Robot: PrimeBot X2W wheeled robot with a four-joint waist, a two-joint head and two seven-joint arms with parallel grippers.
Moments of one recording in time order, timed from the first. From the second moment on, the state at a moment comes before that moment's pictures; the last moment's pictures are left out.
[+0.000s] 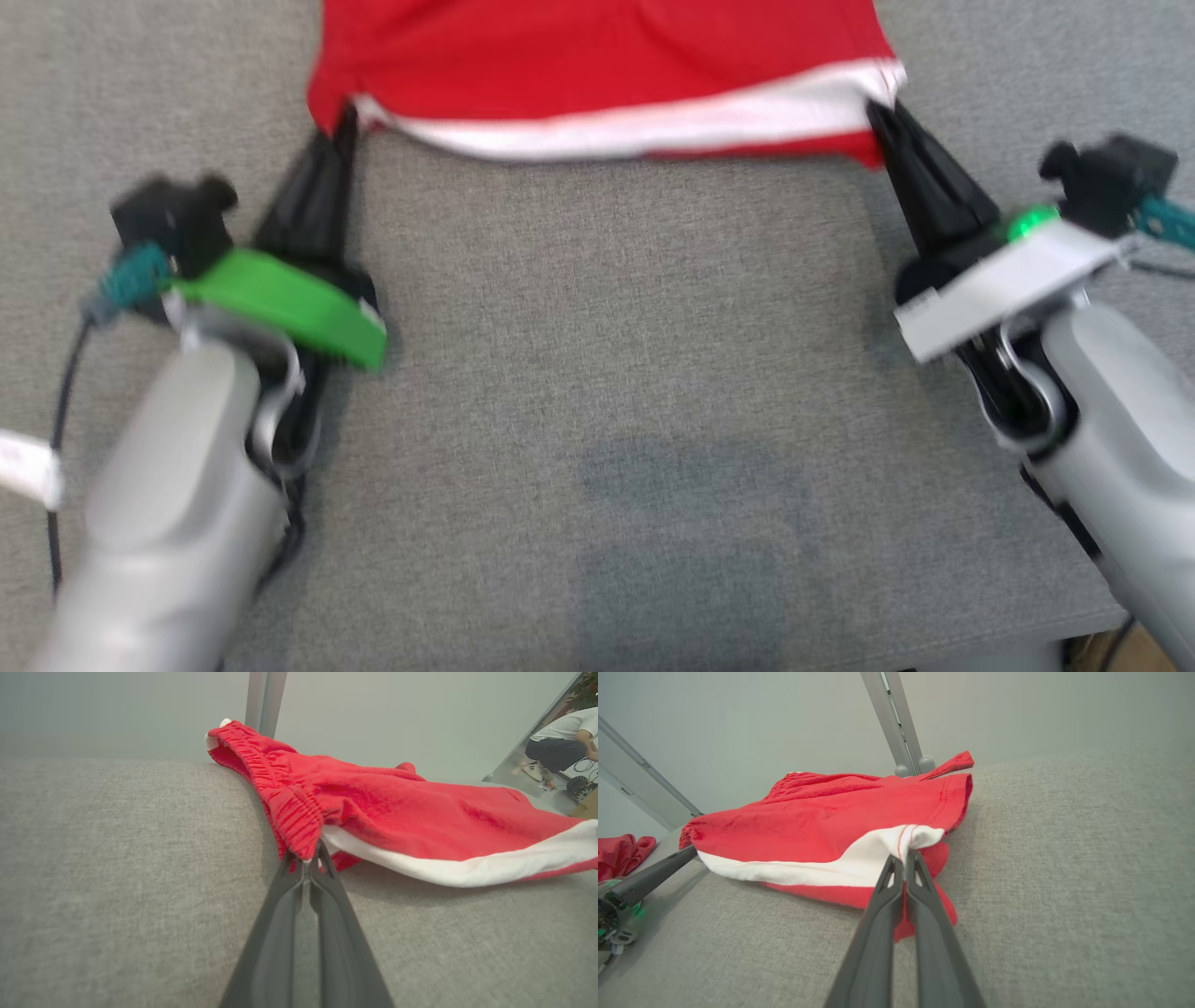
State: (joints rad) left arm -0.74 0.30 -0.49 0.49 -0.68 -0.12 -0.26; right arm -0.69 -0.41 0.51 0.29 0.79 0.13 -0.23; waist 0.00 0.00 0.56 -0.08
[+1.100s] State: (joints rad) left arm -0.19 0.37 -0.53 -0.29 -0.83 0.29 0.15; right arm -0.36 -0.43 0.29 -0.01 0.91 0.13 0.05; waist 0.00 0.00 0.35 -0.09
